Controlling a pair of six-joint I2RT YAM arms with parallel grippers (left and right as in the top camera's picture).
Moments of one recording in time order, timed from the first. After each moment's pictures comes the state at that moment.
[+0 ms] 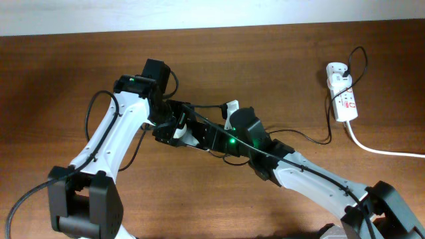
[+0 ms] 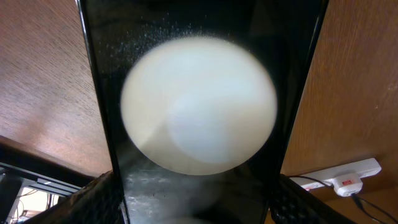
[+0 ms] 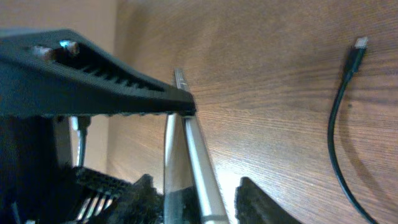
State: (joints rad) left arm -0.26 1.78 1.46 -1.16 0.46 -1.41; right arm 0.64 1.54 0.78 0.19 -0.36 0.99
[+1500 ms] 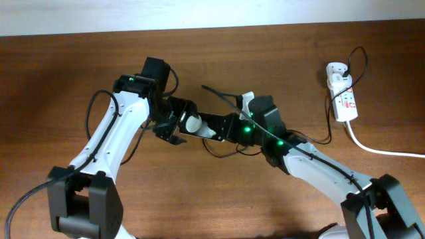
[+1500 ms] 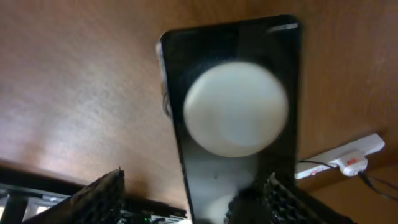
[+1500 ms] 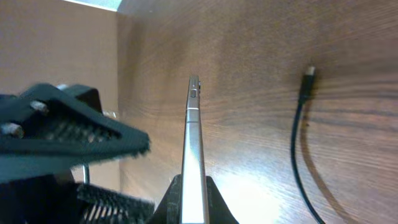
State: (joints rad) left arm -0.26 1.78 1.46 -1.12 0.47 -1.30; right arm 0.47 1.57 0.78 0.18 -0.53 0.99
